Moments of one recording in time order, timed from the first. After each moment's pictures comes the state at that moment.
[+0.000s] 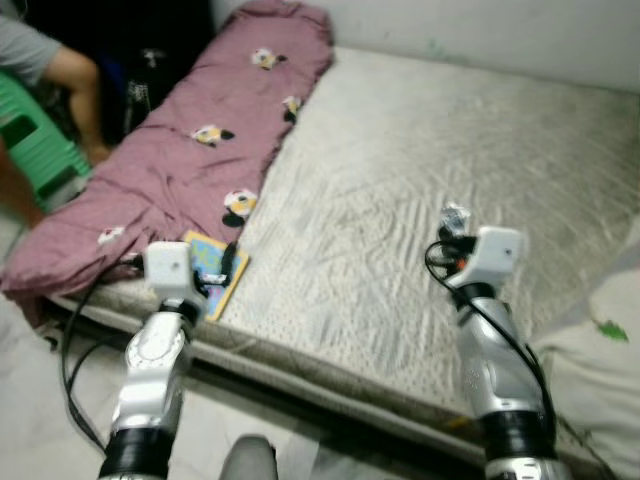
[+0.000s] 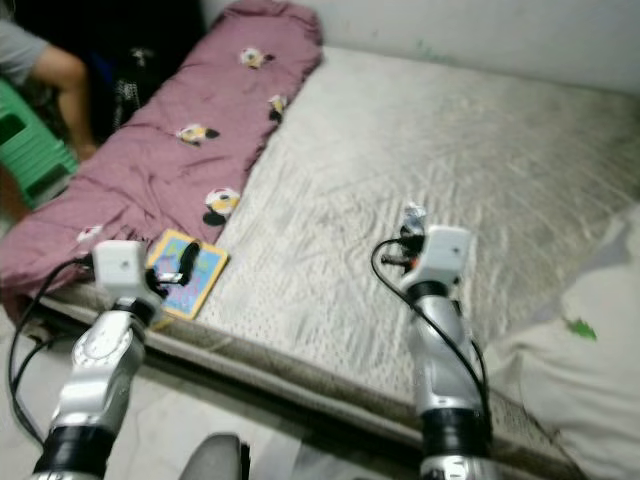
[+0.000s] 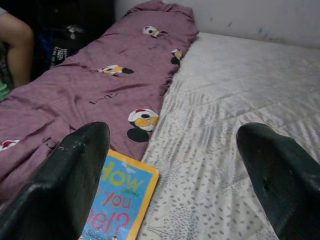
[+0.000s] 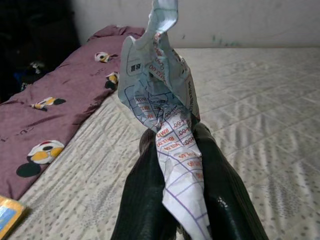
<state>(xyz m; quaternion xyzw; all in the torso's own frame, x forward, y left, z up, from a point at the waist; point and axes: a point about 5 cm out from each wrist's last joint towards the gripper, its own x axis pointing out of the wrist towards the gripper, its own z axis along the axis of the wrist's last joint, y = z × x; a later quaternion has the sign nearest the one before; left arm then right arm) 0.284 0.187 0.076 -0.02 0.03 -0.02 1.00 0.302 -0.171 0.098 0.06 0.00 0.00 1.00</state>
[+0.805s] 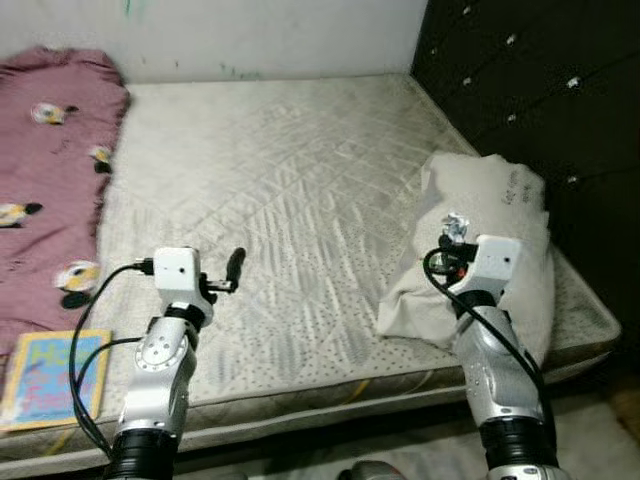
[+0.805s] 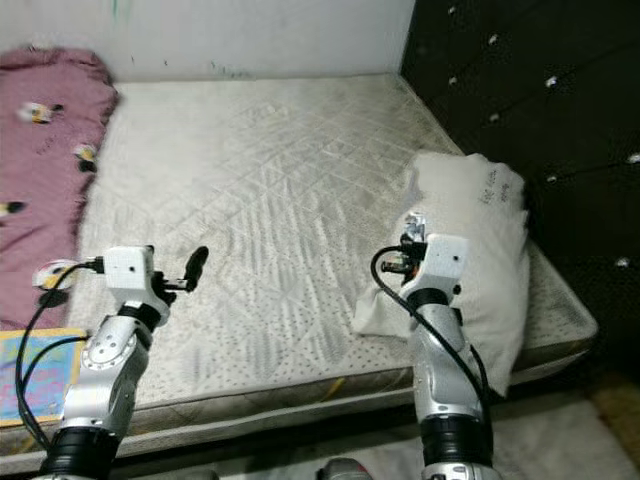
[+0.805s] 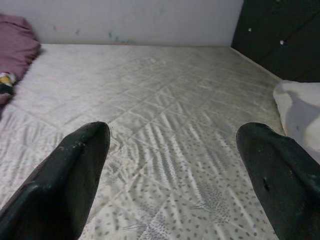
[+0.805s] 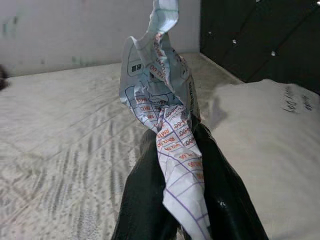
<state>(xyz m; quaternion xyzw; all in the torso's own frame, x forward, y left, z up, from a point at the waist) 0.284 0.174 0.074 -0.03 0.04 -0.05 1.00 0.296 -0.181 0.089 0.06 0.02 -0.02 1.00</state>
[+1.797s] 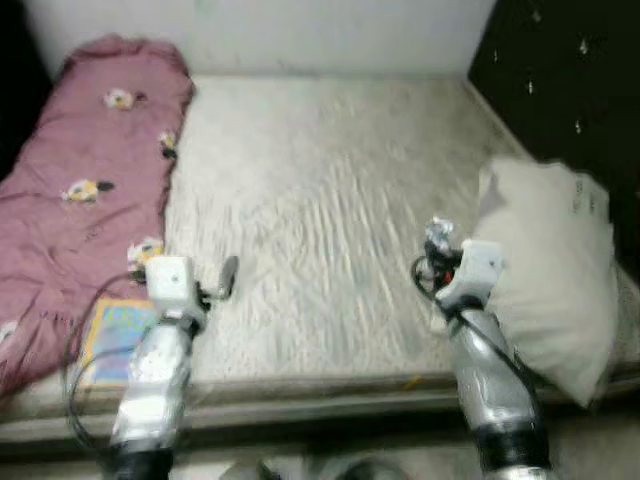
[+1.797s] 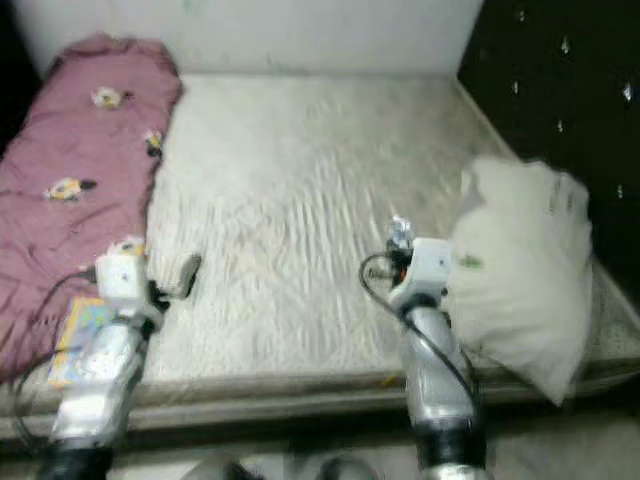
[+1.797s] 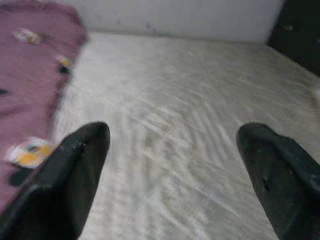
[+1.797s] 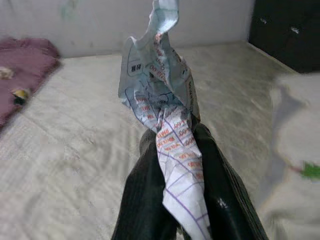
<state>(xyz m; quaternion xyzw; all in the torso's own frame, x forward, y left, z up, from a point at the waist) 0.273 0.159 0.062 -0.05 0.06 -0.06 1.00 0.289 -0.180 0.077 0.05 0.04 -0.01 1.00</state>
